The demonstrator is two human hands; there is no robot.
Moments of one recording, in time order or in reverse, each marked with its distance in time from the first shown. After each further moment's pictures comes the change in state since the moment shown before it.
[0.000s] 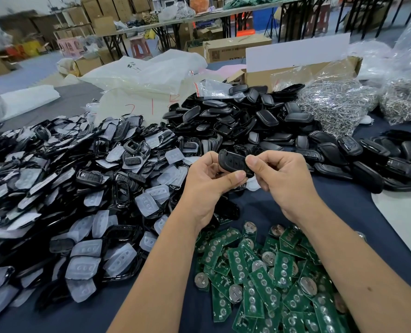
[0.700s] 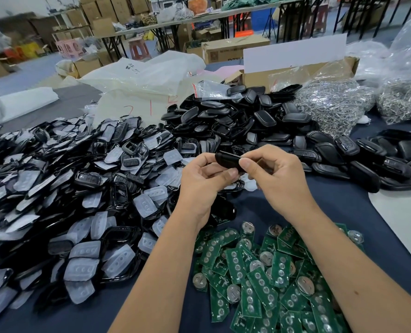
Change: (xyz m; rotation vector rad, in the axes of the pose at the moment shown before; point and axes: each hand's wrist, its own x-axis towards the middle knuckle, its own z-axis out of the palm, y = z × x) left_hand 0.003 -0.004 -0.002 -0.010 0.089 0.015; right_hand -0.002 0.000 -0.001 -0.192 -0.001 -0.146
